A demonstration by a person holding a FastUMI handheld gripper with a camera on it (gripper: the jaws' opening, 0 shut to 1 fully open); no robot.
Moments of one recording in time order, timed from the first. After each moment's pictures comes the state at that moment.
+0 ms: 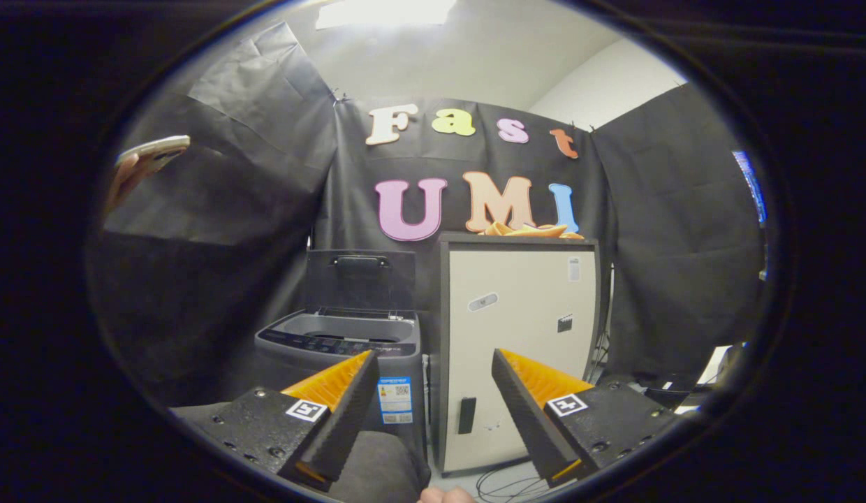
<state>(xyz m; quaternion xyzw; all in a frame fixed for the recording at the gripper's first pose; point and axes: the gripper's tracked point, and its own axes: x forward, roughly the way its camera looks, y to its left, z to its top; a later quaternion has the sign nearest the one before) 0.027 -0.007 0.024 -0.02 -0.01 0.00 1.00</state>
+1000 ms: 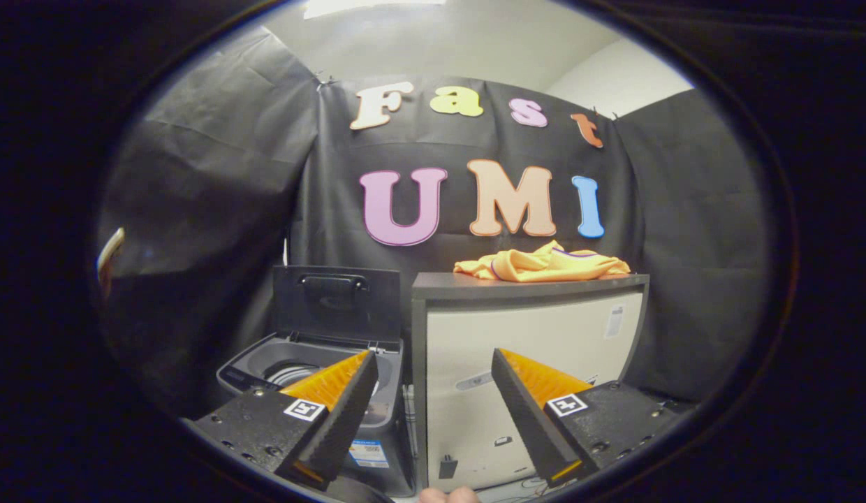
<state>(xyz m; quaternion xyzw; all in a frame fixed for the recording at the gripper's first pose) 0.208 -0.048 0.111 -0.02 0.05 0.02 1.00</state>
